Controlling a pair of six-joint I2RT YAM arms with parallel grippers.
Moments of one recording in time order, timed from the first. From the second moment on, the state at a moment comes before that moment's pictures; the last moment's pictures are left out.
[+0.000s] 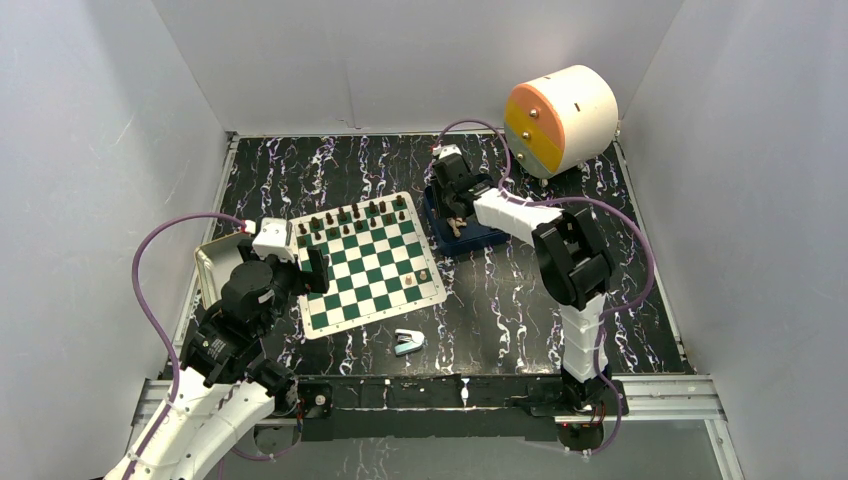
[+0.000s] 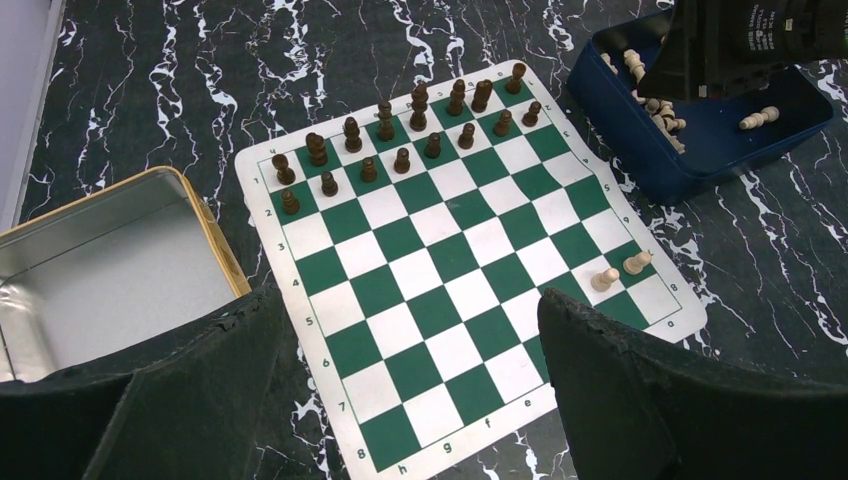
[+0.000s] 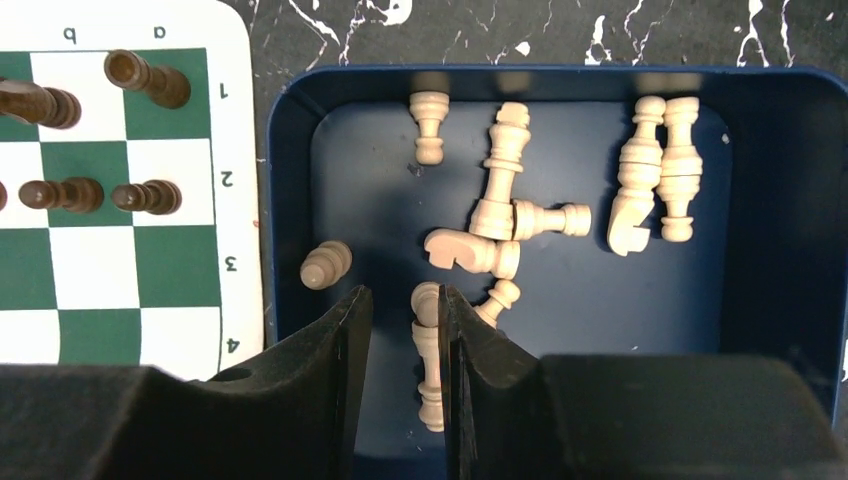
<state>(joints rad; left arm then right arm) -0.53 0.47 0.69 -0.55 -0.35 -0.16 0.62 2.02 1.47 -0.25 0.22 0.23</state>
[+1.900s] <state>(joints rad) -0.53 0.46 0.69 -0.55 -0.35 -0.16 0.69 1.89 1.56 -0.43 0.27 0.21</state>
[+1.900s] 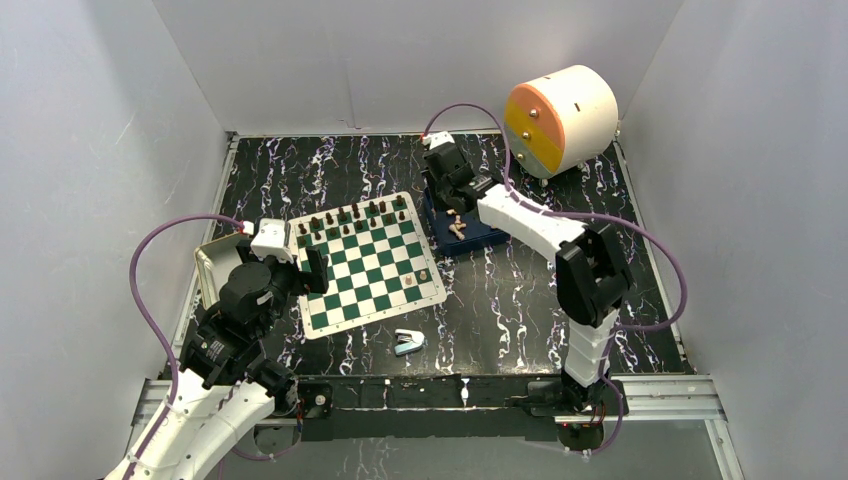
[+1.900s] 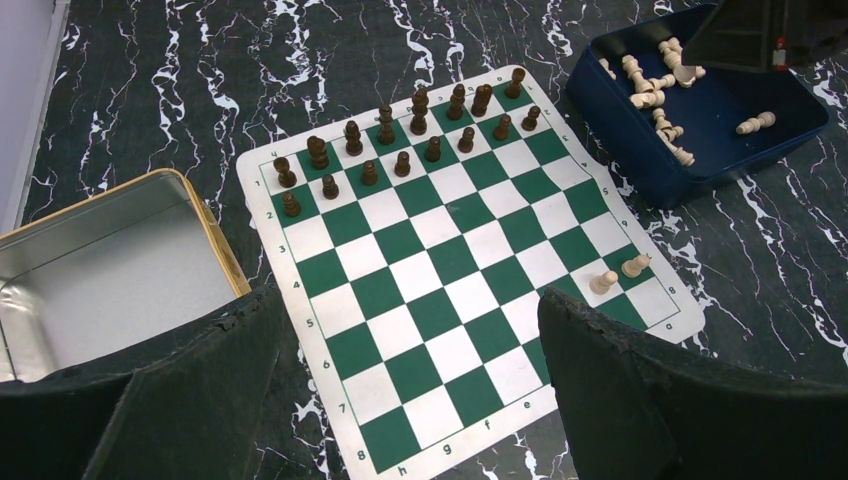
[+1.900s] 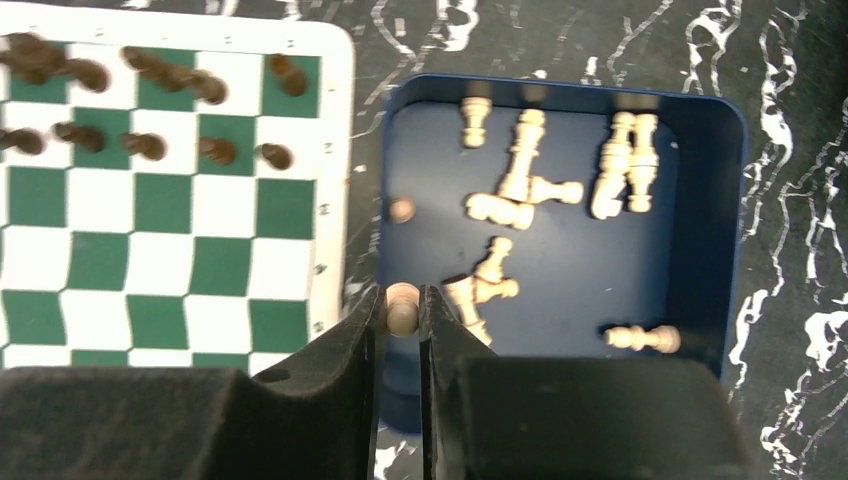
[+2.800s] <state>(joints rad) -0.53 0.41 0.69 -0.55 -0.36 -0.16 1.05 1.83 1.35 -0.32 0.20 0.32</state>
